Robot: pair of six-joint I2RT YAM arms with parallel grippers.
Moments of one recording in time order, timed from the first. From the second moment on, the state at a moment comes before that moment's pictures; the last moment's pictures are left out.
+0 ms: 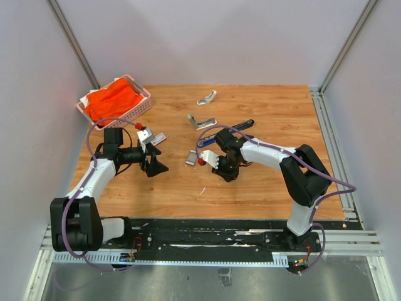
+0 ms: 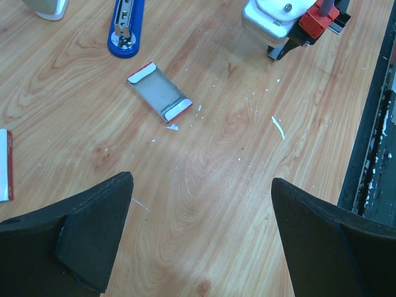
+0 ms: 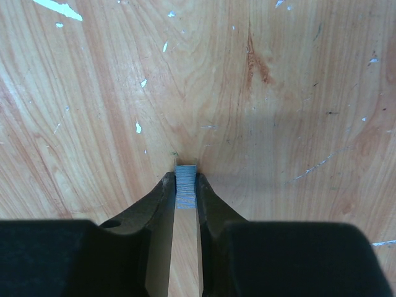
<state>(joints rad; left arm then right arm) 0.05 1.23 0.70 -0.35 1.05 0.58 0.69 1.81 1.15 -0.70 -0.28 -0.73</state>
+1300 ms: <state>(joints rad) 0.05 1.24 0.70 -0.35 1.05 0.59 0.80 2.17 1.82 -0.77 -0.25 -0.46</state>
